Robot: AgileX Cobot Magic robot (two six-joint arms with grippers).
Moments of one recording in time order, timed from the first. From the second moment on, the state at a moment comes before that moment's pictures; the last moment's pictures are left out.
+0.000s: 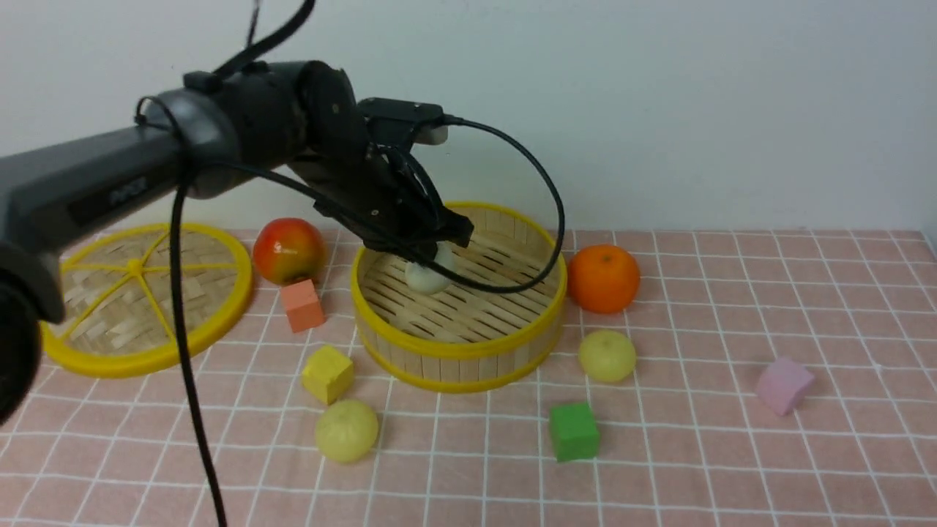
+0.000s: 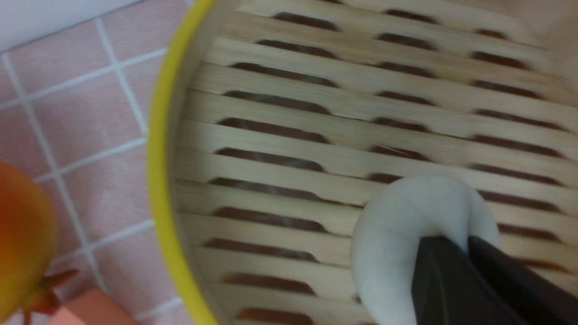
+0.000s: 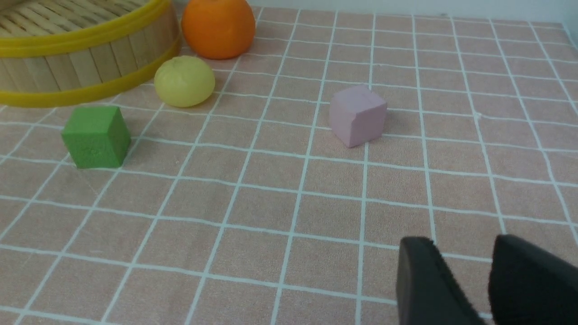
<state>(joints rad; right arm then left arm) 0.04 -0.01 0.01 0.12 0.39 -0.08 -0.37 2.11 -1.78 -0.18 0.74 0.05</state>
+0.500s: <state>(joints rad) 0.04 -0.01 0.01 0.12 0.39 -0.08 -0.36 2.22 -1.85 0.01 0.71 -0.07</state>
